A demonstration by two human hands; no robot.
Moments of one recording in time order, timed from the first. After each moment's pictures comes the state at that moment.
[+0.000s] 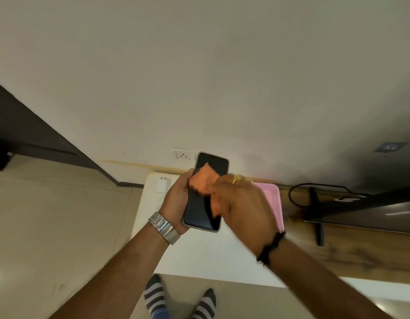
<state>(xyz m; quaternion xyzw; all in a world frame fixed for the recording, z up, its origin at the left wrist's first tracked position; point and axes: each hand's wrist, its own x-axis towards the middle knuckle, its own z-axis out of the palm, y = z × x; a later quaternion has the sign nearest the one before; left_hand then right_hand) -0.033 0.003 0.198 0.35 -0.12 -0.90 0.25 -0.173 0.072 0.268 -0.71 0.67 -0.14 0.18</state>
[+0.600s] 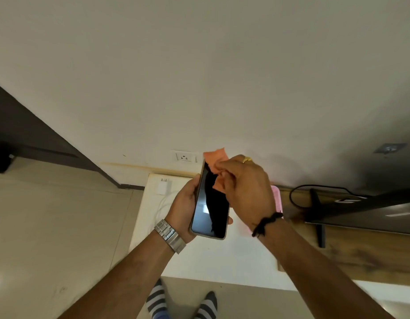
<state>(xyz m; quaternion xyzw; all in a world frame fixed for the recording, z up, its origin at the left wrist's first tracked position) -0.040 0.015 0.196 0.36 -0.15 -0.89 0.25 -0.181 0.045 0.280 -0.61 0.73 -0.26 0.19</state>
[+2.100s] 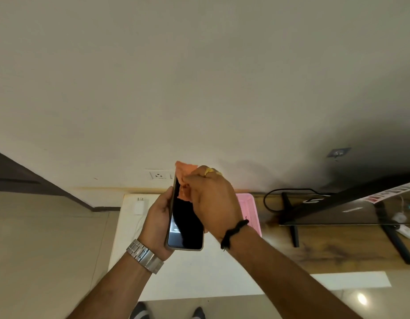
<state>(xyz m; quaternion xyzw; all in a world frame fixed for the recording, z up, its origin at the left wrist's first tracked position) -0.045 0.008 0.217 0.37 -0.13 -0.88 0.28 -0.175 0.034 0.288 -0.63 0.72 -0.27 0.14</state>
